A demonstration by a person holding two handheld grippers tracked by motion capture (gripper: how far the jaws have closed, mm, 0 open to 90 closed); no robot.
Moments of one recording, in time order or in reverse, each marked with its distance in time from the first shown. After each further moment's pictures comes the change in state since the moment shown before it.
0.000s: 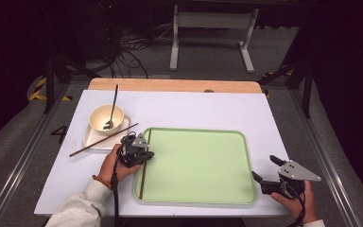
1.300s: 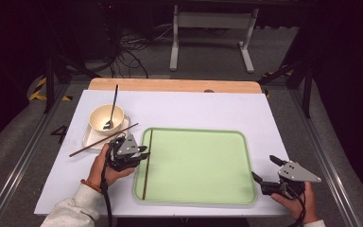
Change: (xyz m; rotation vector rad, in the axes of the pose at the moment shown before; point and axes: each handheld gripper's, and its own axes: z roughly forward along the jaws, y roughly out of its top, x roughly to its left) left arm -0.010 -0.010 -0.044 -0.162 0.086 0.113; right arm 0.002 0.002 -0.002 -0.009 0.005 -0.023
